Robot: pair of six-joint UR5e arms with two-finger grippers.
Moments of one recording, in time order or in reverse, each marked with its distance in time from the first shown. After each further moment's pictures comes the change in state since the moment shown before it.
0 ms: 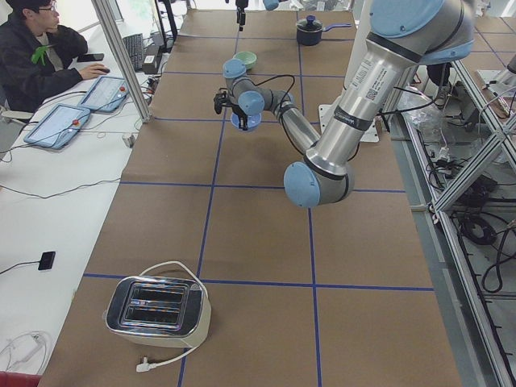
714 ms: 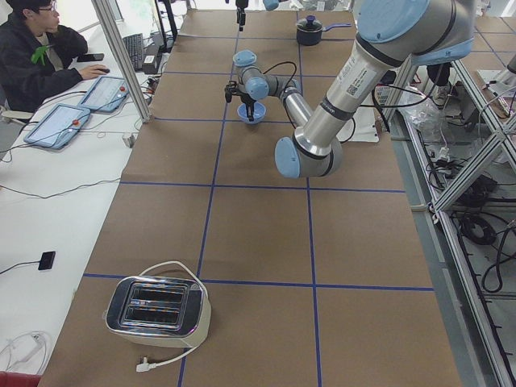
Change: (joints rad) left arm 0.136 -0.171 0.181 0.000 0.146 -0.076; right arm -0.002 0.000 -0.002 0.000 0.001 0.000
